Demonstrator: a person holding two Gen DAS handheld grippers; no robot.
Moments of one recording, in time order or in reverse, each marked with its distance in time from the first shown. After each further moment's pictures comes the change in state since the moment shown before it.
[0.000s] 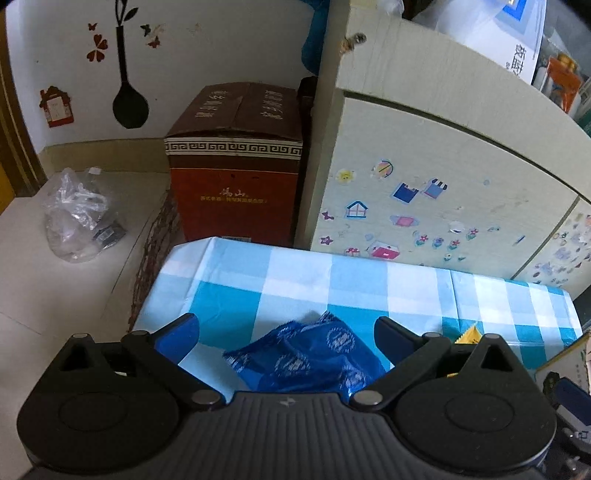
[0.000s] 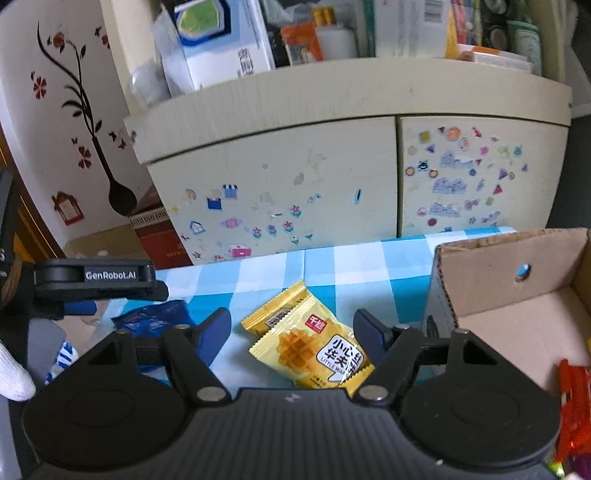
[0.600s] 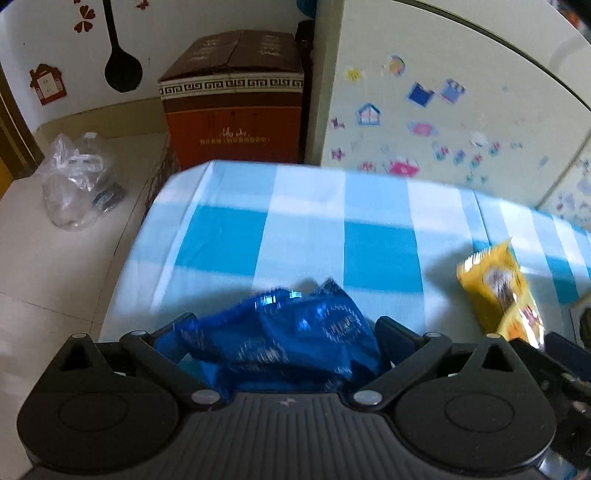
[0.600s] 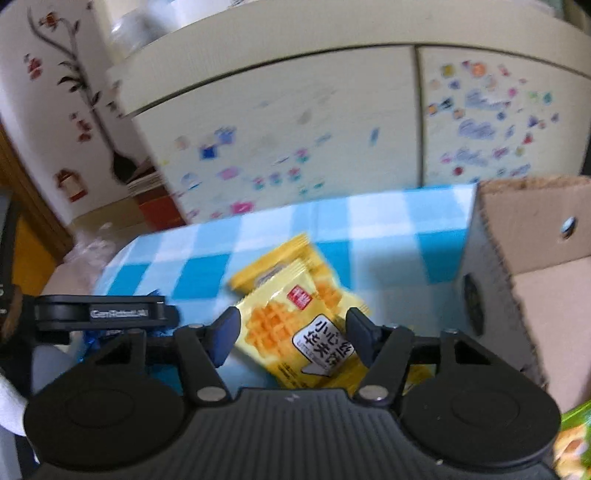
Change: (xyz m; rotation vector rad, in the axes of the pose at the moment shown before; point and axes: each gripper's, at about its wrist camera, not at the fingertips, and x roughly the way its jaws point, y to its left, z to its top) left arm 0.017 0.002 -0.041 0.064 0.143 0.038; right arm 0.028 -0.003 -0.022 0.025 0.130 0.093
